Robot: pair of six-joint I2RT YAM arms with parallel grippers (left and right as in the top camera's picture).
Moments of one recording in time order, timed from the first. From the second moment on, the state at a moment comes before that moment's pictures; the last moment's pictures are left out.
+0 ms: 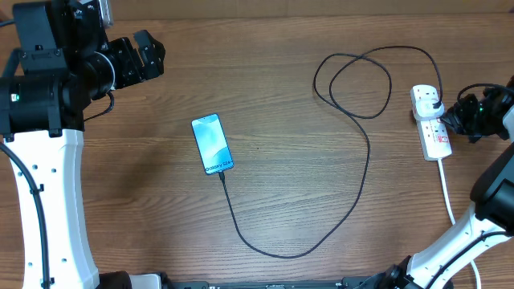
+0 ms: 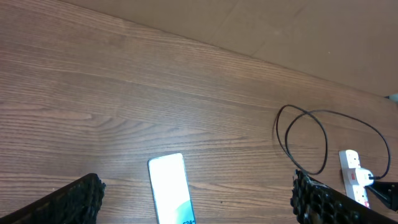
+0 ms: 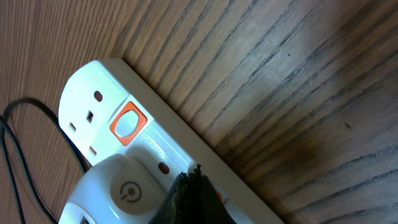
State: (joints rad) left arm 0.08 1.53 1.89 -1.13 0.30 -0.28; right arm -0.60 2.15 1.56 -0.73 -0.44 0.35
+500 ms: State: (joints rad) left arm 0.08 1.53 1.89 -1.13 0.30 -0.28; right arm -0.57 2.15 1.57 -0.76 -0.38 0.35
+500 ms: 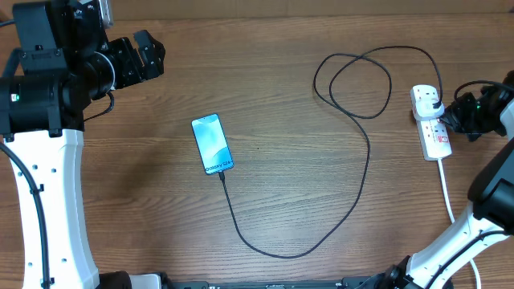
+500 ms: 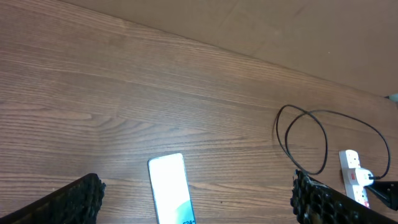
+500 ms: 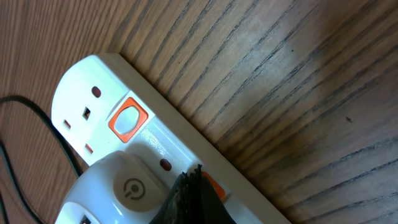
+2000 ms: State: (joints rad) left arm 0.08 1.53 1.89 -1.13 0.30 -0.28; right arm -0.54 2.13 1.55 -0.75 -0.31 0.35
